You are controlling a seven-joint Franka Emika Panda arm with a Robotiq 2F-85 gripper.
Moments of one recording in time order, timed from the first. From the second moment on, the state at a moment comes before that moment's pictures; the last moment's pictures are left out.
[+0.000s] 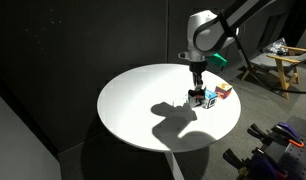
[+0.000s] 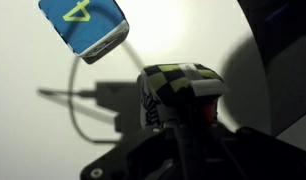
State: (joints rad) arm 0.02 0.29 0.09 -2.15 -0.08 2.30 -0.70
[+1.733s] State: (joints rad) arm 0.02 0.26 0.11 -2.15 -0.10 2.26 -0.89
